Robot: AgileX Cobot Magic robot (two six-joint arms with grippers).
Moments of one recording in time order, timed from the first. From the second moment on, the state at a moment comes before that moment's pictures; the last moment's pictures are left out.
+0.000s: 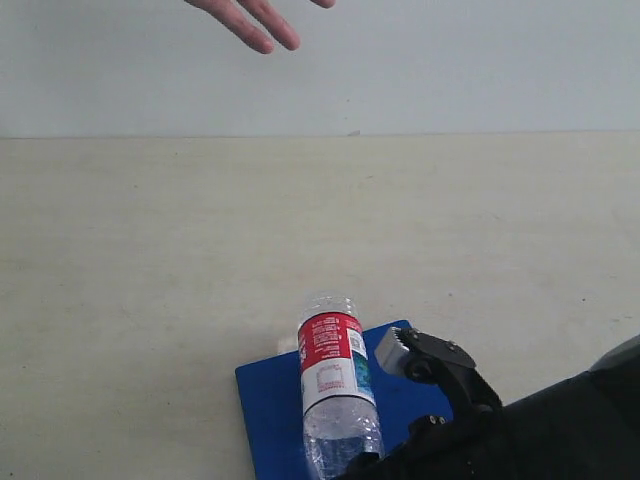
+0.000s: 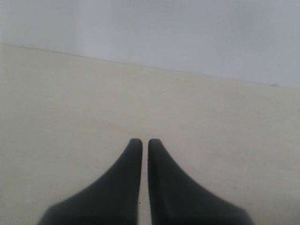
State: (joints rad) left arm 0.04 0.00 0.00 -0.03 0.29 -0.09; right arm 0.70 1.58 -0.40 1.74 0.60 -1.18
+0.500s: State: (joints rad) left arm 0.04 0.00 0.00 -0.03 0.29 -0.09; right arm 0.70 1.59 -0.40 1.75 0.61 -1.24
